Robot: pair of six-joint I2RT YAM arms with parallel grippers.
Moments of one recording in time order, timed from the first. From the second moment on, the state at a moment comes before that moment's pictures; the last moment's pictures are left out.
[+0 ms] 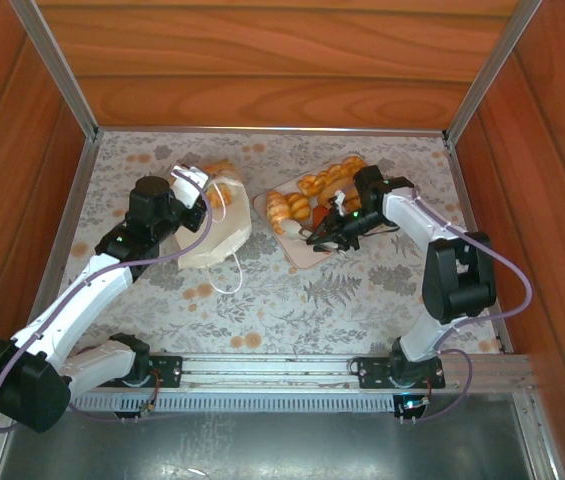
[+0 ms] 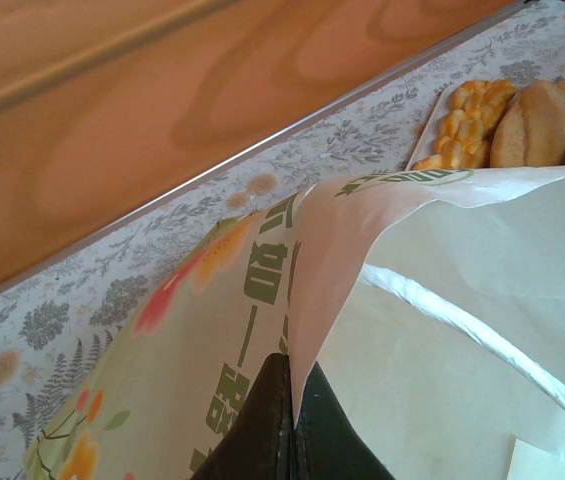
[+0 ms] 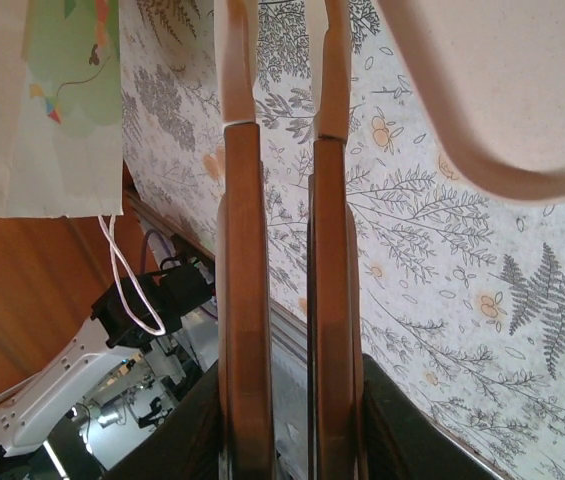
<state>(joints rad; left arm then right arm) -0.42 1.07 0.83 -0.16 0.05 0.21 0.29 1.71 1.23 -1.02 -0.93 0.31</state>
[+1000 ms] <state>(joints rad) -0.42 1.07 0.83 -0.16 0.05 0.20 0.26 1.72 1.23 -1.04 -0.88 0.29</state>
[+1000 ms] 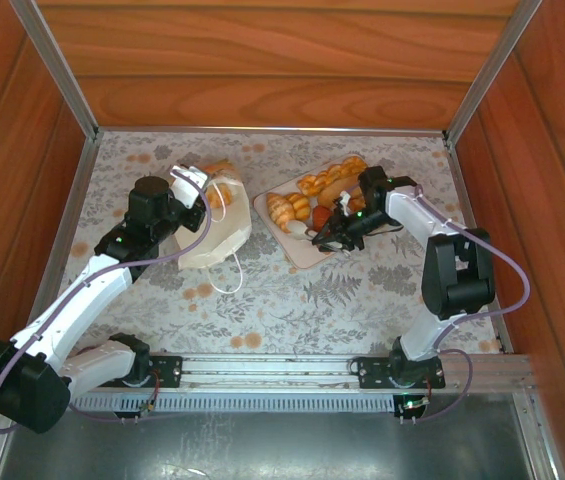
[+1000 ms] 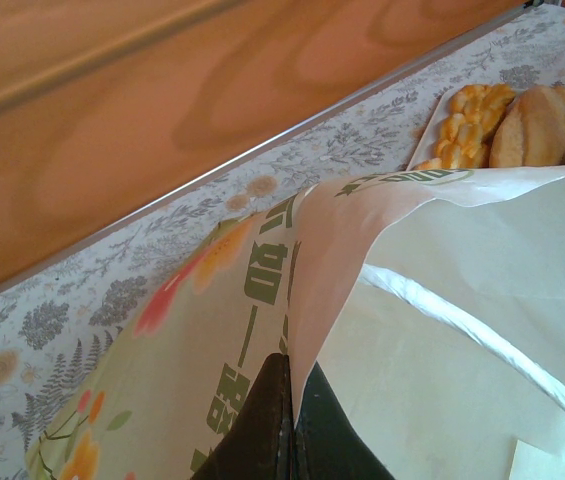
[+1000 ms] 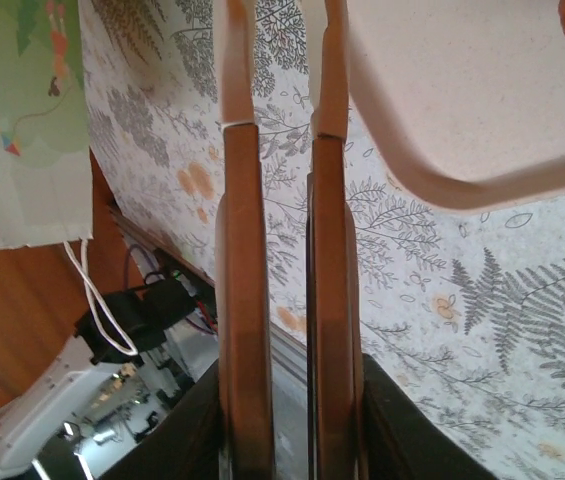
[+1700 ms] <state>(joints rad) -0.42 1.07 0.83 -0.16 0.05 0.20 0.25 1.71 1.17 -1.02 -0.96 0.26</state>
